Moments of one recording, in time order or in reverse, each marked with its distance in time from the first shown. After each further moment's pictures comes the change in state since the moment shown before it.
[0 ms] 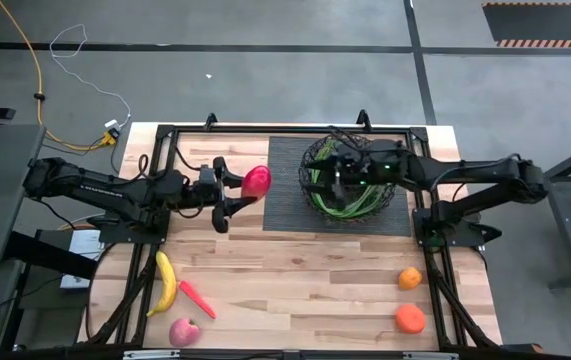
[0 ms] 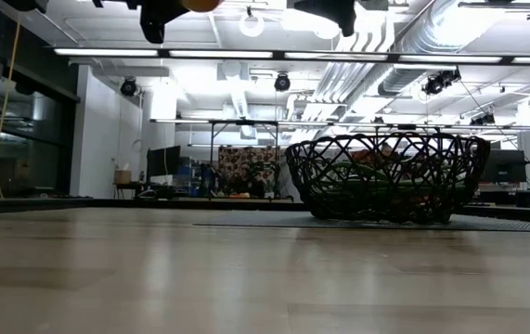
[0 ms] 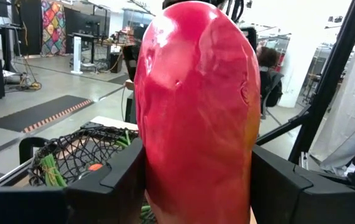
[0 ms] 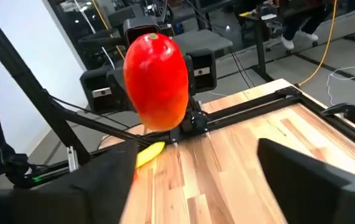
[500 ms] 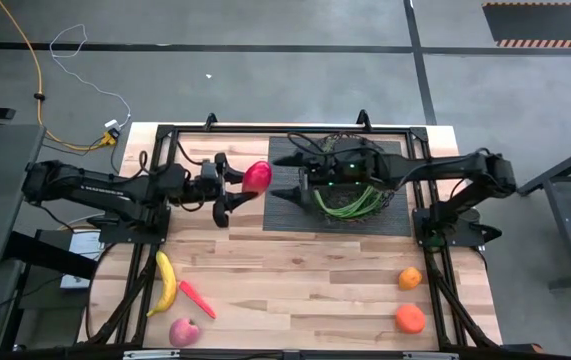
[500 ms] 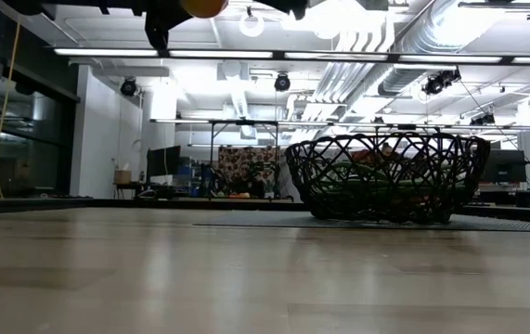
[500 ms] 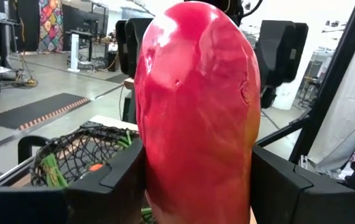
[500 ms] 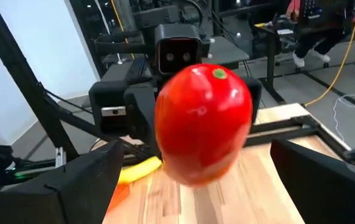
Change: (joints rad) left arm 0.081 0.000 0.000 0.001 0.092 -0.027; right arm 0.032 0.279 0.279 0.012 -0.004 -0.132
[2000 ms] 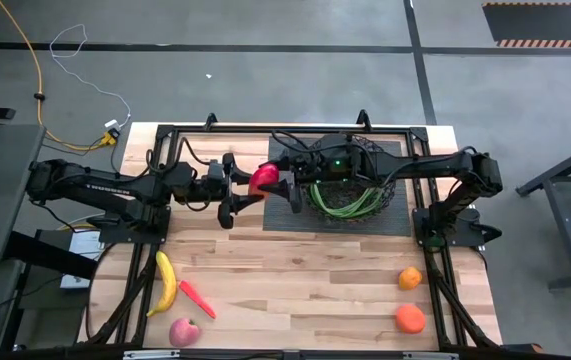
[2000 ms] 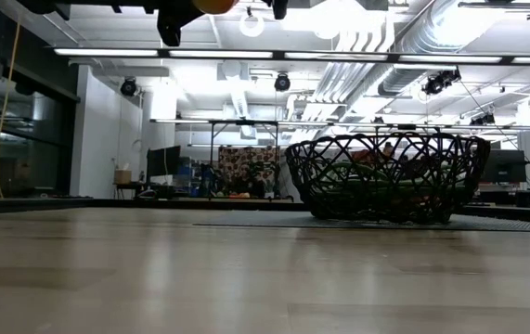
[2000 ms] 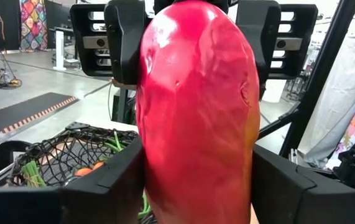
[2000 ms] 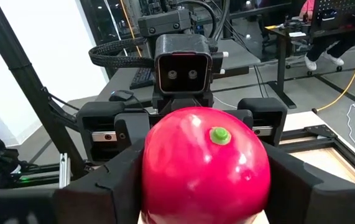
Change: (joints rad) left arm 0.016 0.075 0.045 0.018 0.064 0.014; right arm -0.002 0.098 0.109 -0.002 -0.055 0.000
